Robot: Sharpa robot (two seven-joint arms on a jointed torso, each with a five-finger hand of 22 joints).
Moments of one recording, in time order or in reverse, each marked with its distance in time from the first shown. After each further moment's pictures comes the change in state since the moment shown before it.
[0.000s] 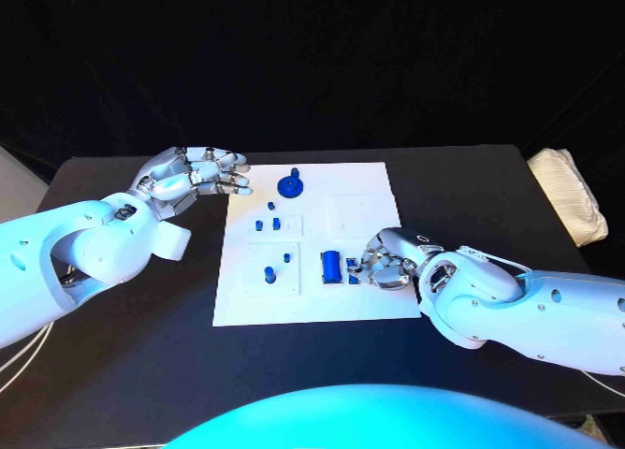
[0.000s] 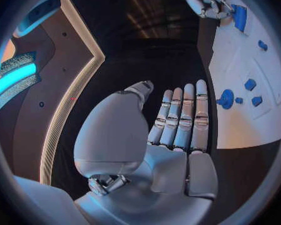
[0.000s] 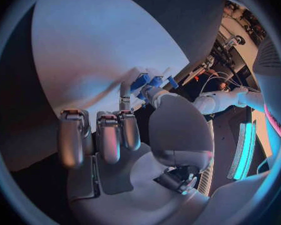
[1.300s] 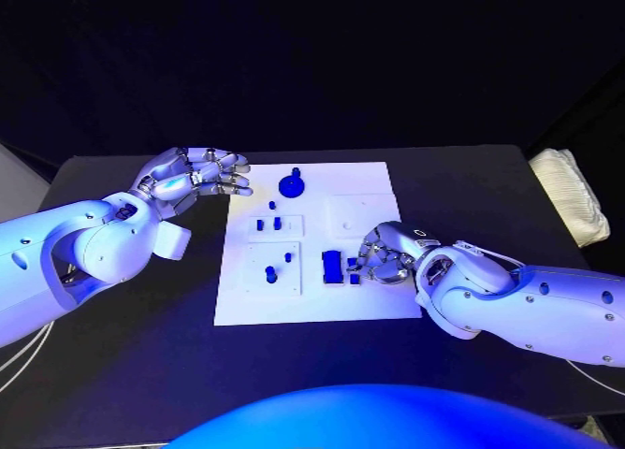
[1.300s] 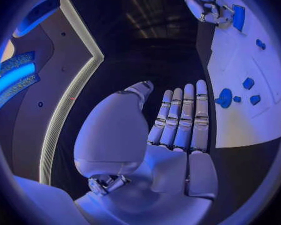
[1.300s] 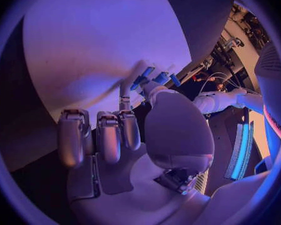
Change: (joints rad) left arm 0.000 0.000 0.000 -0.003 -0.001 0.001 -0.010; left_hand 0.000 0.000 -0.001 0.007 0.000 0.000 0.000 0.000 -0.001 -0.004 0.004 0.000 -0.001 -0.004 0.004 0.000 0.000 0.000 0.000 0.000 -0.004 -0.002; right arm -0.001 0.036 0.004 -0.076 0.005 -0.020 0.078; right_hand 0.167 -0.013 -0.009 -0.064 -0.214 -0.002 0.005 0.003 -0.006 0.000 -0.007 -0.005 0.000 0.000 -0.007 0.000 0.001 0.000 0.004 -0.004 -0.008 0.000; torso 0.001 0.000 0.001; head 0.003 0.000
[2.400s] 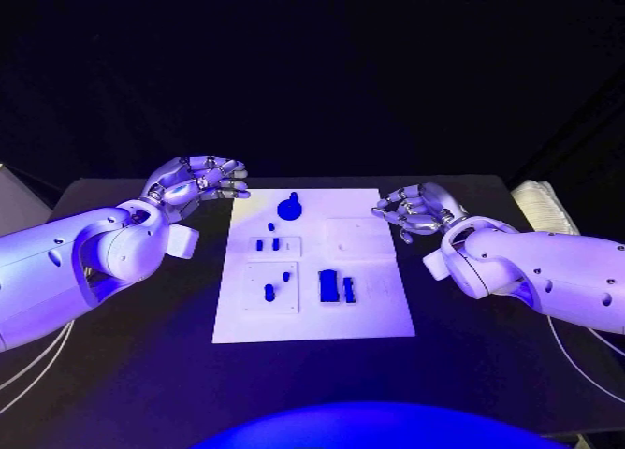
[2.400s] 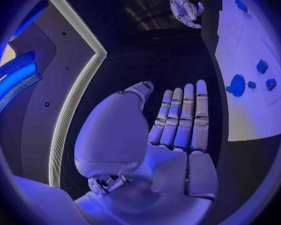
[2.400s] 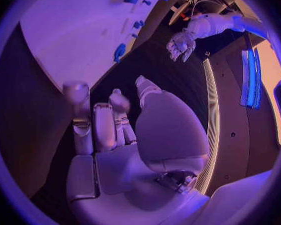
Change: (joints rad) left arm 0.000 0.102 -0.003 -0.169 0.032 -0.025 0.038; left_hand 0.005 0.005 -0.004 0.004 0.000 -0.002 0.002 0.000 -0.002 0.000 0.000 0.007 0.000 0.000 0.000 0.005 0.002 0.000 0.004 -0.004 -0.004 -0.003; right arm 0.103 0.006 0.005 -0.241 0.902 -0.103 0.575; right_hand 0.090 0.064 -0.215 0.066 0.111 -0.190 0.089 -0.131 -0.038 -0.268 0.086 -0.655 -0.113 -0.058 0.067 -0.342 -0.140 0.133 -0.134 0.058 -0.948 -0.098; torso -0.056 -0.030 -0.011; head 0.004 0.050
